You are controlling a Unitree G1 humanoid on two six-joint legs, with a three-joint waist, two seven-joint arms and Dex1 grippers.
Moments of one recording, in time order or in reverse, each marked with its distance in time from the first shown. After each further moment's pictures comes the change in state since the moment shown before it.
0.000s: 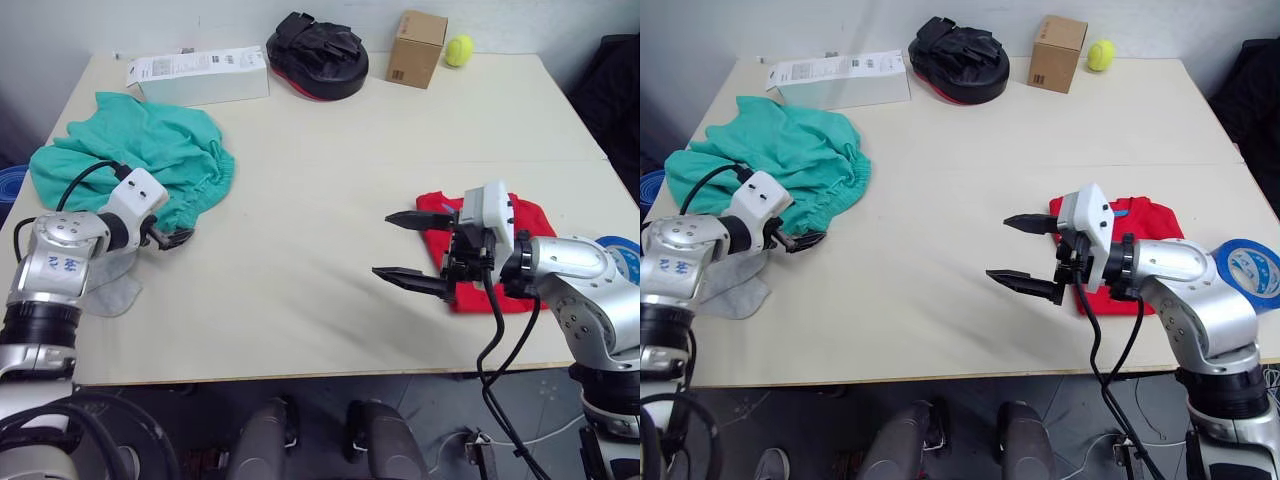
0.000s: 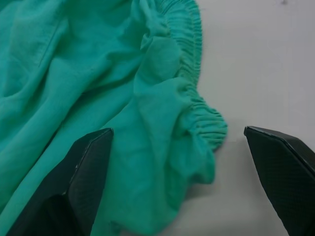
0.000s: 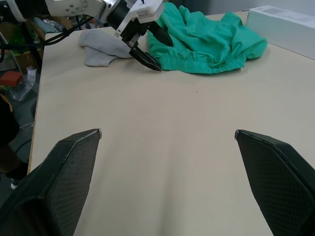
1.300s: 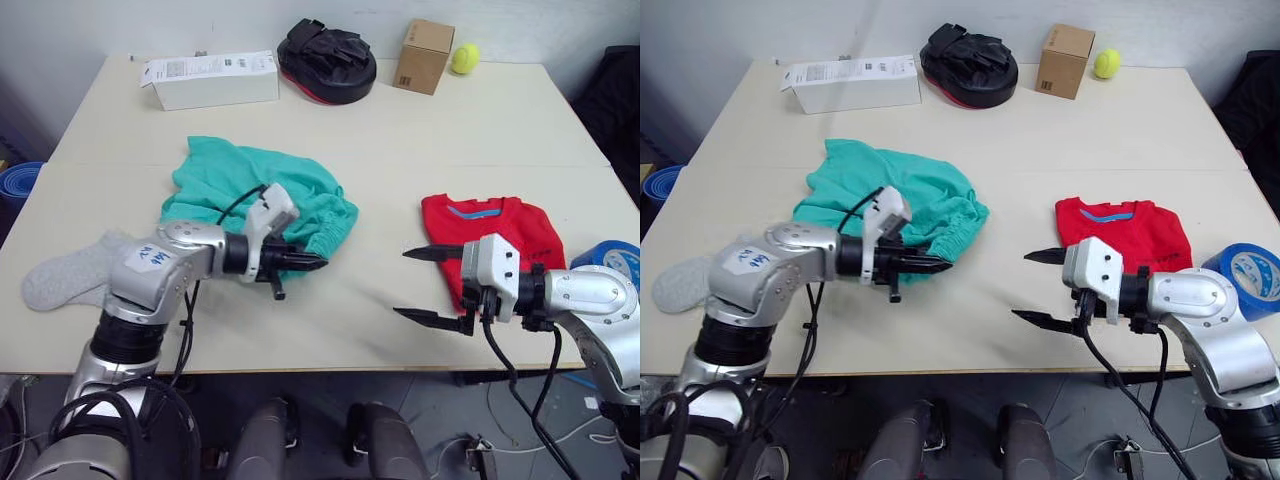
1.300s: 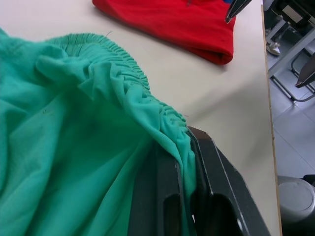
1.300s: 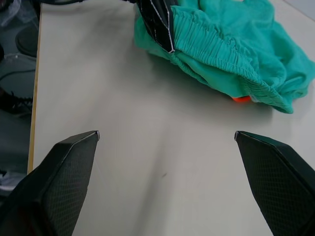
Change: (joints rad) left arm 0.035 -0.327 -0.100 -0.763 -0.444 0.789 -0.129; right arm 0.211 -0.132 0.040 -0.009 -0.212 -0.262 0.096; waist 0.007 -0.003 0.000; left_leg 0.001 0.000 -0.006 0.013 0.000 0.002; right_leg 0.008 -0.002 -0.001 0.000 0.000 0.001
